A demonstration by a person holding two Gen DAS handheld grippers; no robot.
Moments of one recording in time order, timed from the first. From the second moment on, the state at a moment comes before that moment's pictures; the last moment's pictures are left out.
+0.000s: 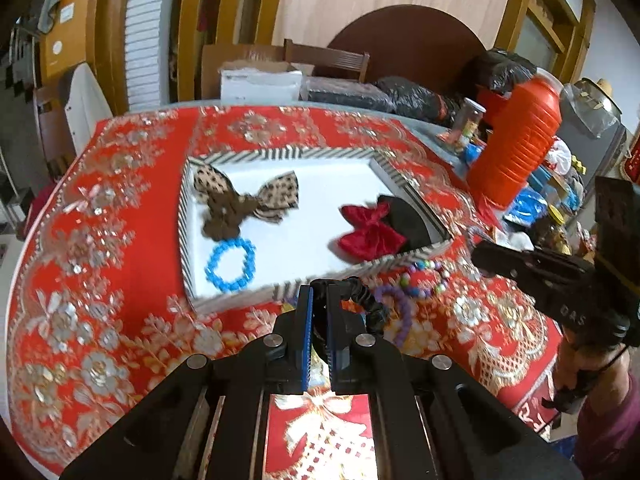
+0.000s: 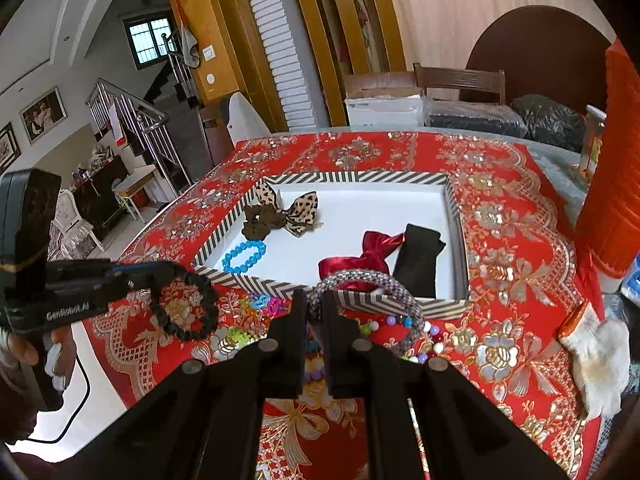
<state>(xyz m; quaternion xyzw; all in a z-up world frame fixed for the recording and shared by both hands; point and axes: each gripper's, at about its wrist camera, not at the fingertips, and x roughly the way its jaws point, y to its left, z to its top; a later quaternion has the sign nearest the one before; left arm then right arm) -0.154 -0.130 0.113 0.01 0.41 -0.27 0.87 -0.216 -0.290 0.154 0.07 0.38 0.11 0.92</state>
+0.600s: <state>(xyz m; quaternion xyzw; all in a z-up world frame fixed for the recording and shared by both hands) -0.110 -0.129 0.107 0.01 0.40 -0.23 0.89 -0.195 -0.284 0.161 0.05 0.38 0.10 0.92</state>
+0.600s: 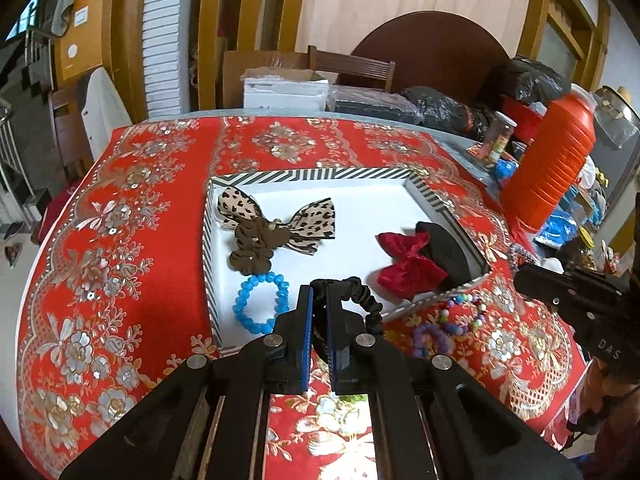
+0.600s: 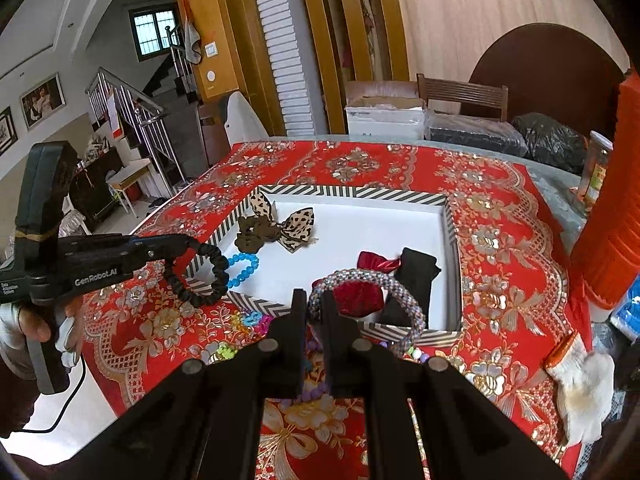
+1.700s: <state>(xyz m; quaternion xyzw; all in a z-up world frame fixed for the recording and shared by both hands) -0.025 -0.141 0.045 -0.03 0.45 -0.19 0.87 -0.024 -0.287 0.102 -0.06 0.47 0.10 0.88</state>
